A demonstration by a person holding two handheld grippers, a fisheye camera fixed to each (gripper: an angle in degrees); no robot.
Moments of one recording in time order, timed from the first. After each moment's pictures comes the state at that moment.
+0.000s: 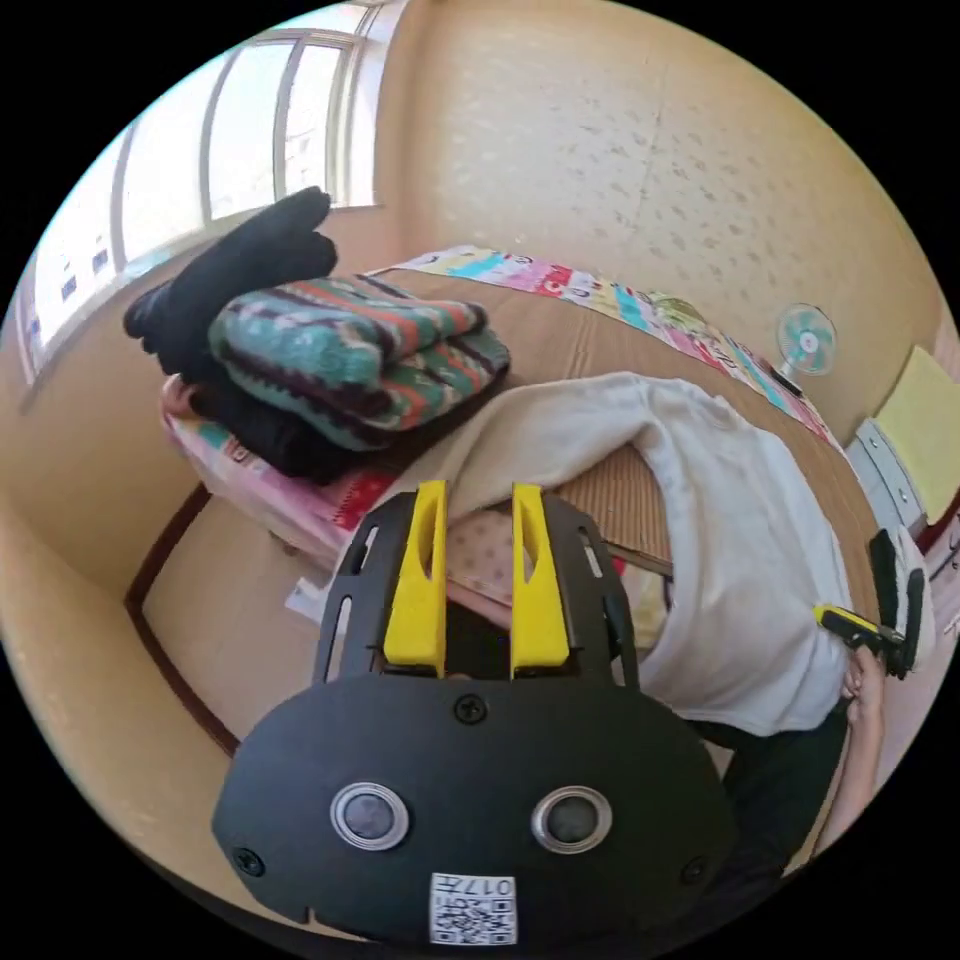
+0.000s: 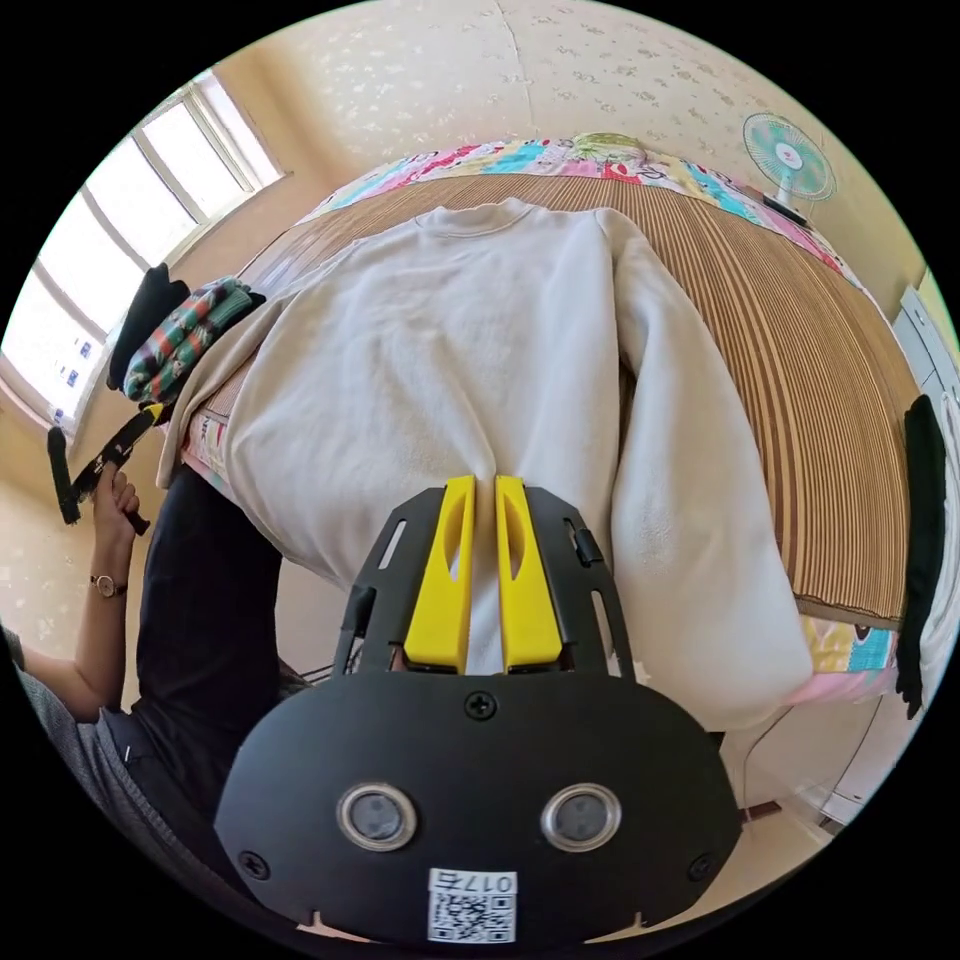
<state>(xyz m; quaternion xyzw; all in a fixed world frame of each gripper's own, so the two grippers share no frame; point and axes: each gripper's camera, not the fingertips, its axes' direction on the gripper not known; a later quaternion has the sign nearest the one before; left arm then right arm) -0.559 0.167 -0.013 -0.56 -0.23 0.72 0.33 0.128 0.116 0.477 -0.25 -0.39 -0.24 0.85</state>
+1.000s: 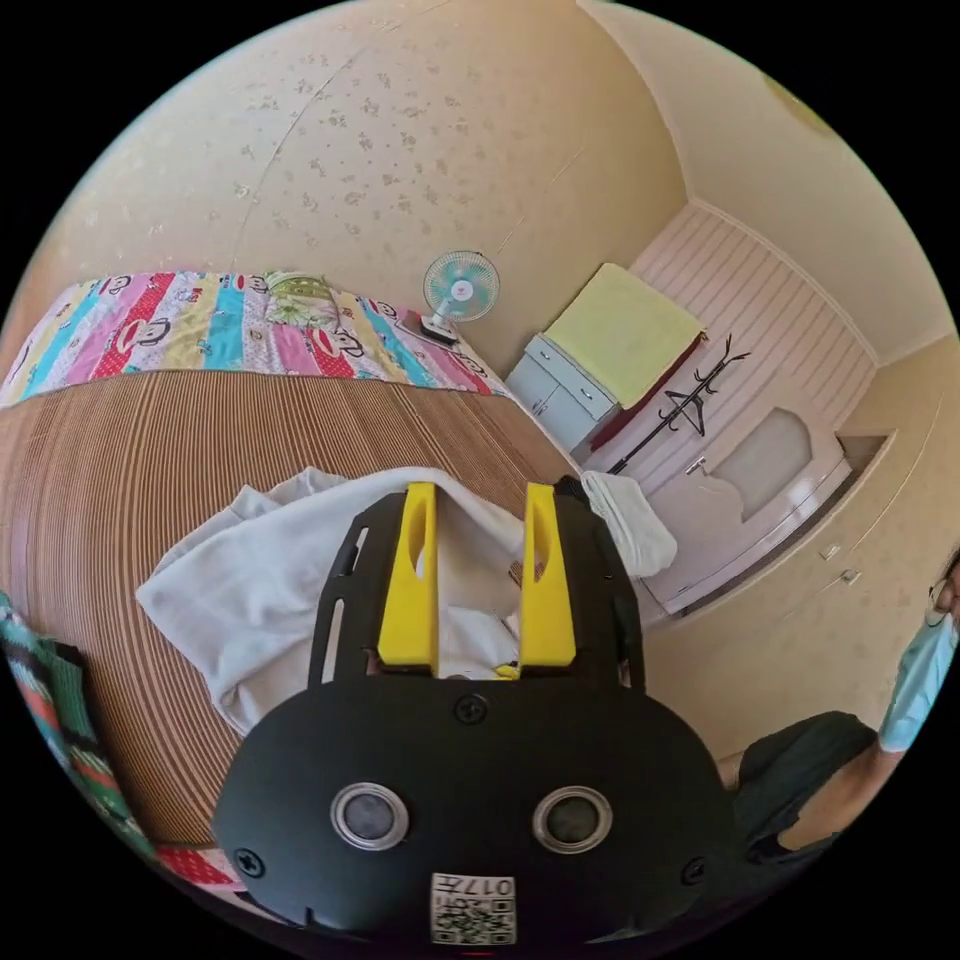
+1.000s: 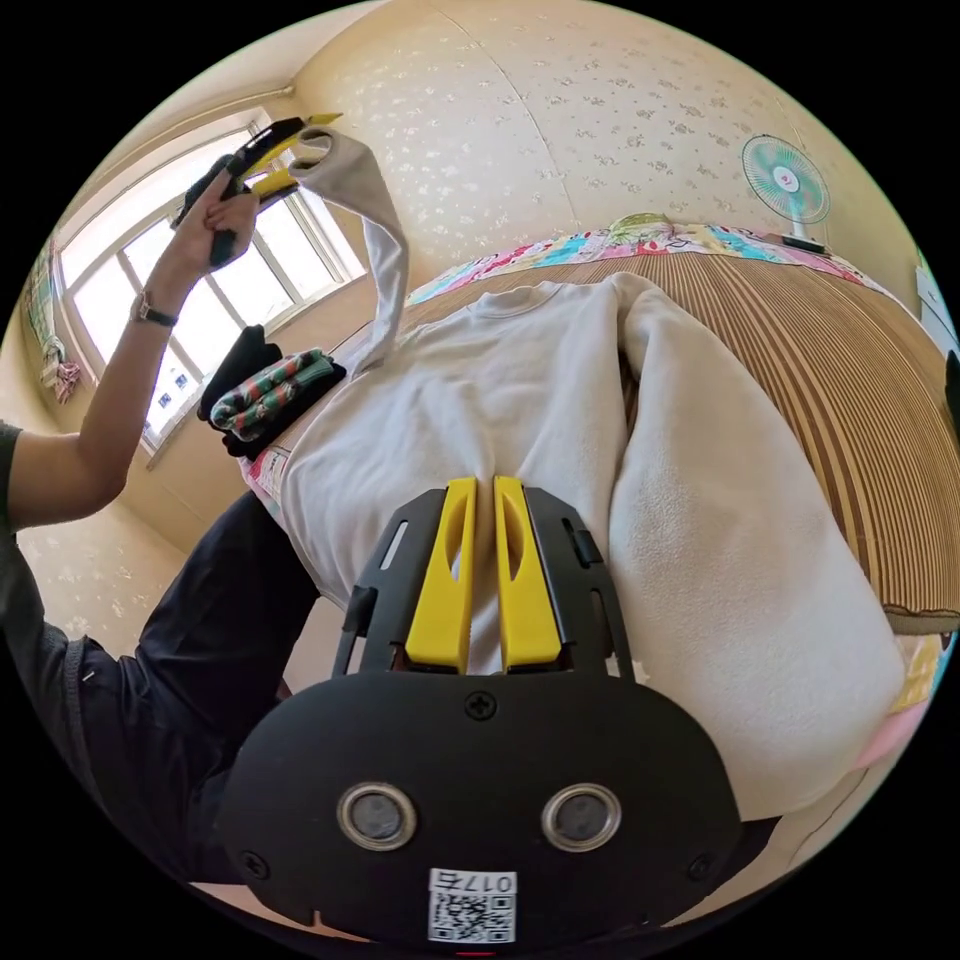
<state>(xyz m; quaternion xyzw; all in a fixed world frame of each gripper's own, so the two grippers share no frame) -0.463 0.483 0.059 -0.90 0.02 0.39 0.22 0.248 0.148 0.520 -0.13 -0.52 -0.19 0.82</state>
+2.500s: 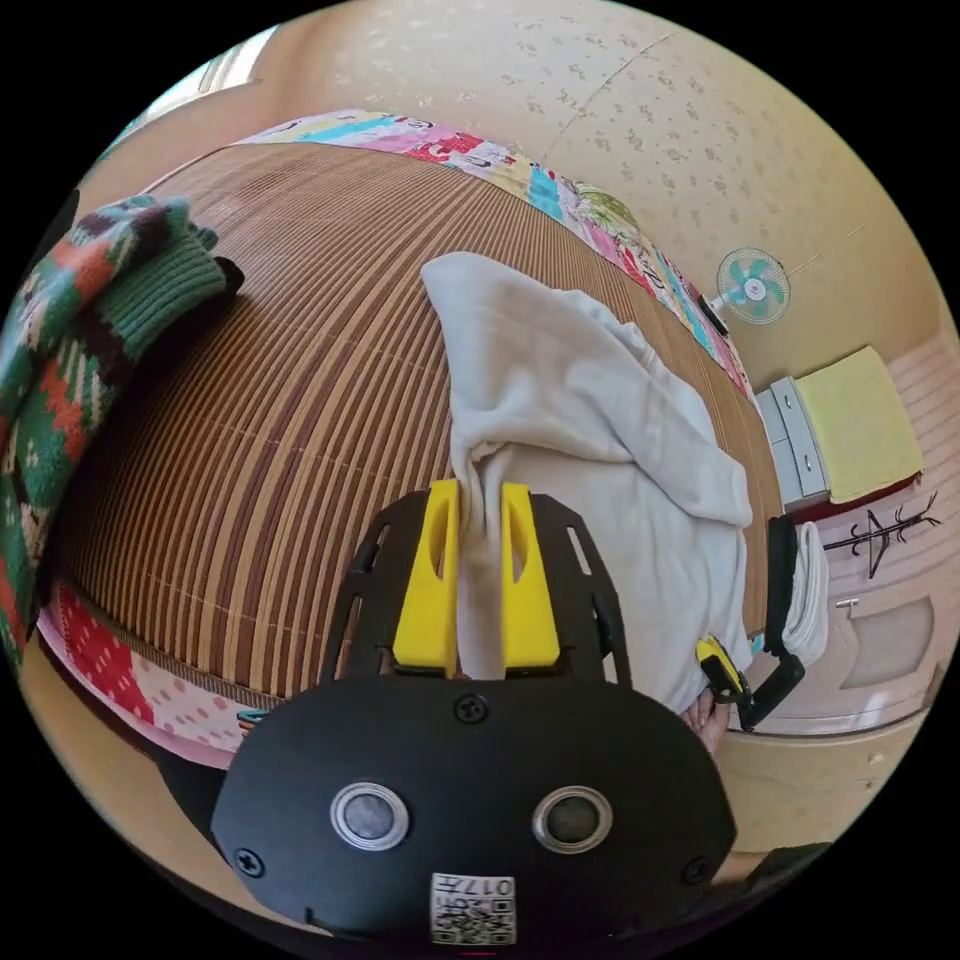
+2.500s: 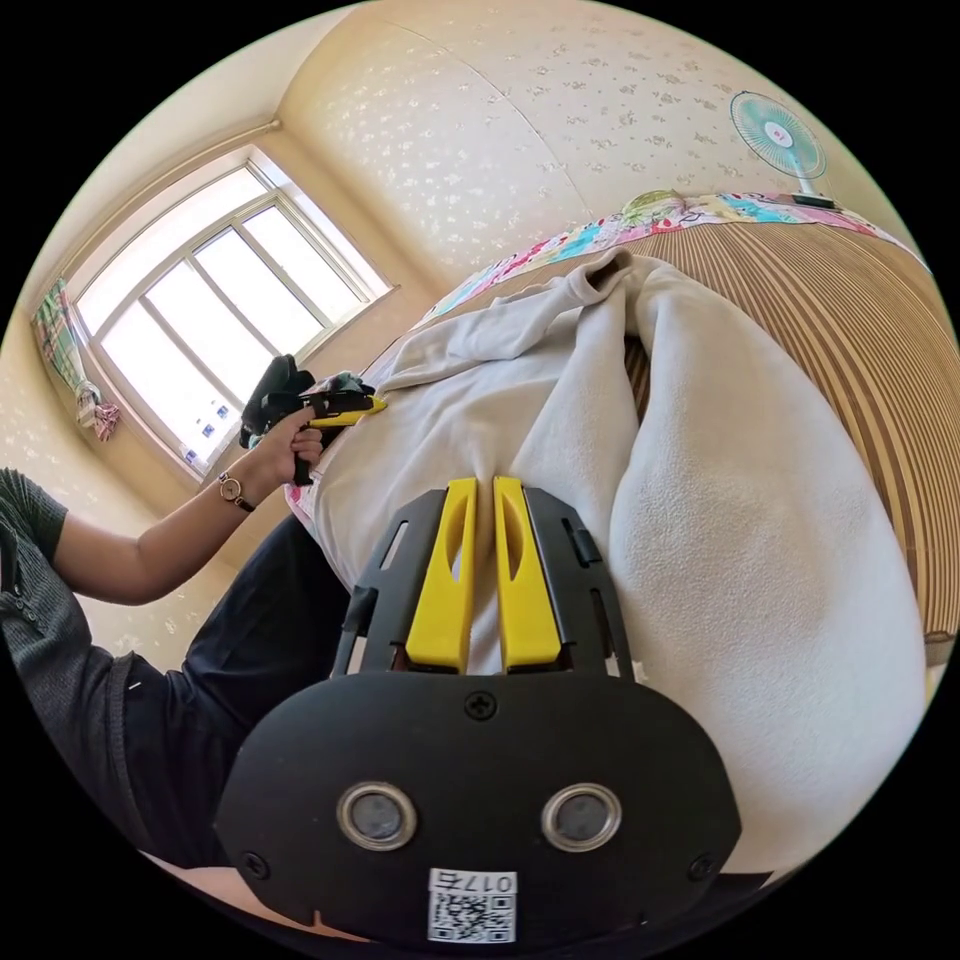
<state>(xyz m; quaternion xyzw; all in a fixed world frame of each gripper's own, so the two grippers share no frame) -0.608 0.324 0.215 -0.80 -0.27 0.48 0.25 0.302 0.140 0.526 -0.16 -0.58 -0.15 0.79</state>
